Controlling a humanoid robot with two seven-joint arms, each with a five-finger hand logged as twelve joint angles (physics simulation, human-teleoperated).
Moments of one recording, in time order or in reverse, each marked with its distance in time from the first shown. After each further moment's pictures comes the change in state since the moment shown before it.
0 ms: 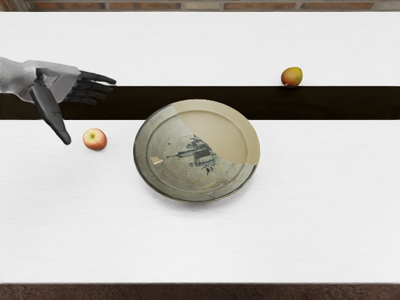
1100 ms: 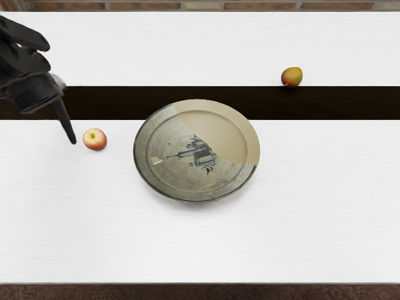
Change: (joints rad) left arm -0.012 -0.642 0.373 0.037 -0.546 0.724 0.573; right arm 0.005 0.000 -0.003 0.002 0.001 -0.002 0.001
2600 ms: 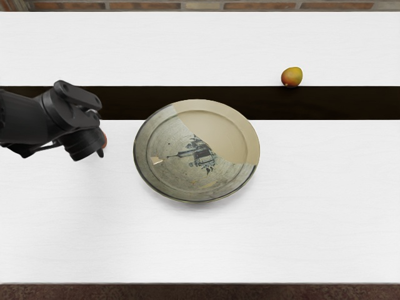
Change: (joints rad) left arm 0.237 -0.088 -0.172 0.059 0.100 0.321 0.013; right arm 0.000 0.000 0.000 0.000 0.000 0.000 0.000
